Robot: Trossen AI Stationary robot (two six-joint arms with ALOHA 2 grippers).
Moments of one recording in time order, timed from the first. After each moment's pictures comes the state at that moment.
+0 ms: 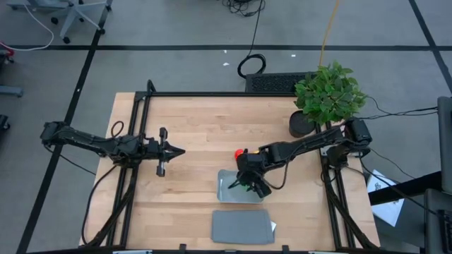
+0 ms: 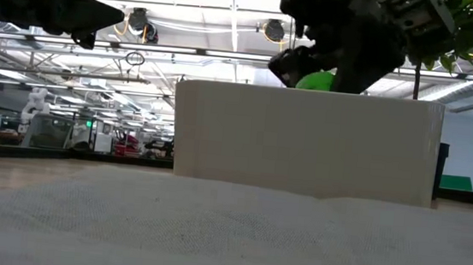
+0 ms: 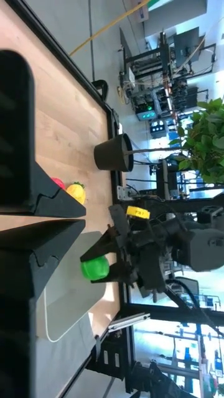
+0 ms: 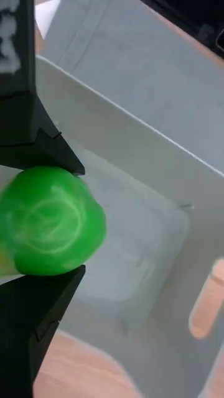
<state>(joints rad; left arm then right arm) -0.19 0.50 0.13 0.39 -0.18 0.08 0.18 1.74 1.19 -0.54 -0.26 -0.25</state>
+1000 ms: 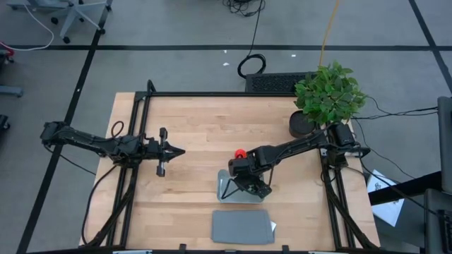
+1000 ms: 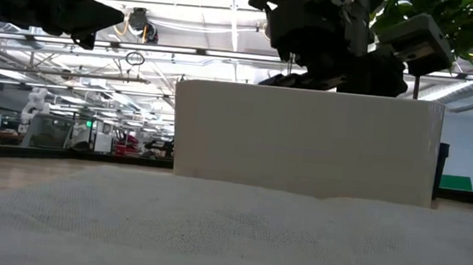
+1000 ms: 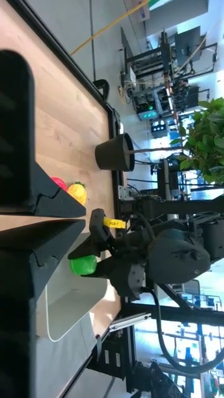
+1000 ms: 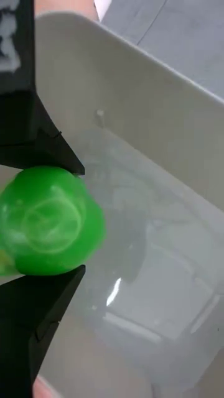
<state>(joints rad) -0.19 0.50 0.13 0.39 -0.18 0.08 0.18 1.91 1.35 -0.79 -0.26 -0.41</state>
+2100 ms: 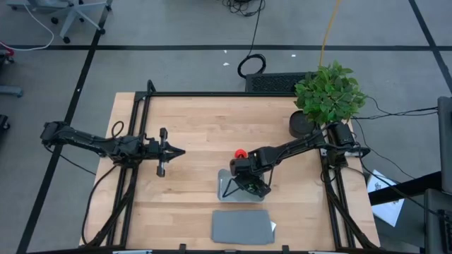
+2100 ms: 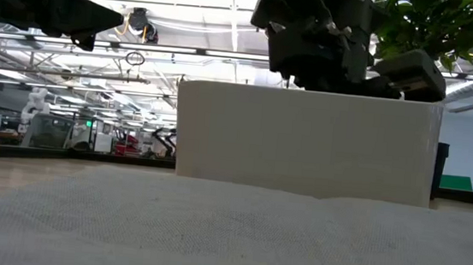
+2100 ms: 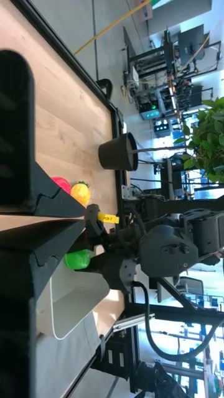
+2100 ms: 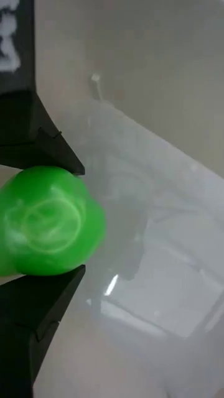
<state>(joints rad) -0.19 0.50 0.13 0.37 -0.18 0.08 0.17 1.91 1.26 -0.68 -0.23 -0.40</state>
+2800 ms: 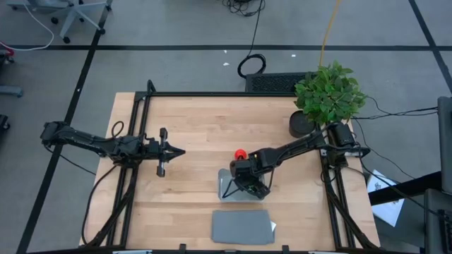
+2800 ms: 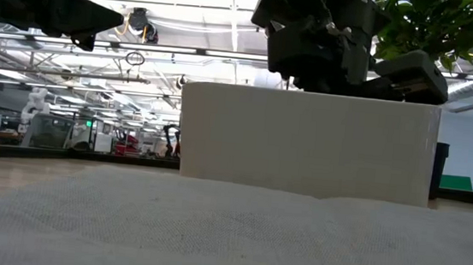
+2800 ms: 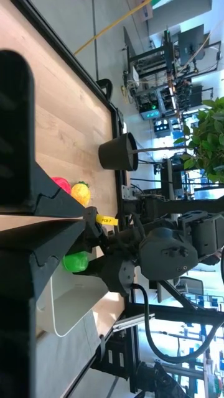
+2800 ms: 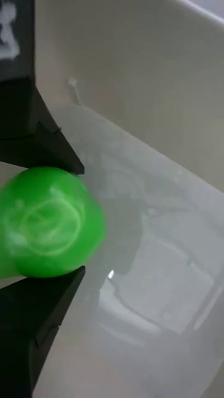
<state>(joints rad) -0.19 0.50 0.13 0.37 -0.18 0.08 0.18 1.91 1.25 -0.62 -0.24 -0.38</state>
